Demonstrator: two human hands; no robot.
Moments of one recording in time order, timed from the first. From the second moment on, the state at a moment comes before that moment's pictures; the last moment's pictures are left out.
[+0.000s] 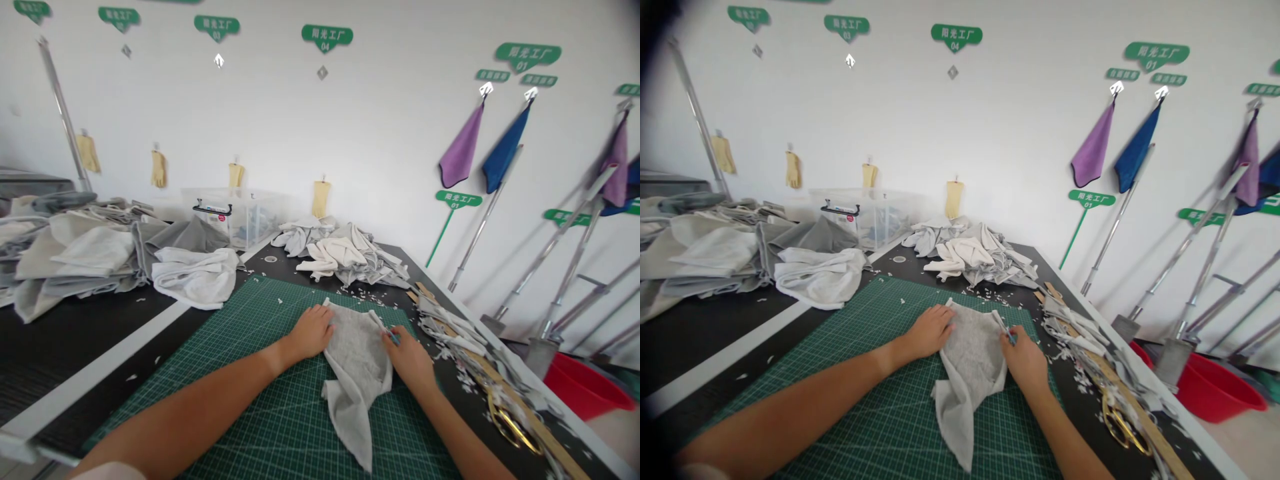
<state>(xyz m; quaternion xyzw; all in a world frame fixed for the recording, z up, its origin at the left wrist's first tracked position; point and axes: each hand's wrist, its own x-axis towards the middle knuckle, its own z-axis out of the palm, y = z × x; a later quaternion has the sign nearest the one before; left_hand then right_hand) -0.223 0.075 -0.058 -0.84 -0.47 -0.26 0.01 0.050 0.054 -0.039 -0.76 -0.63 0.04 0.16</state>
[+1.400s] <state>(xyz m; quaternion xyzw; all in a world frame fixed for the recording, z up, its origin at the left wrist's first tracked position) -0.226 0.157 -0.069 -0.64 -0.64 -0.35 -0.24 0.047 0.057 -0.052 -0.75 -0.66 -0.02 0.10</state>
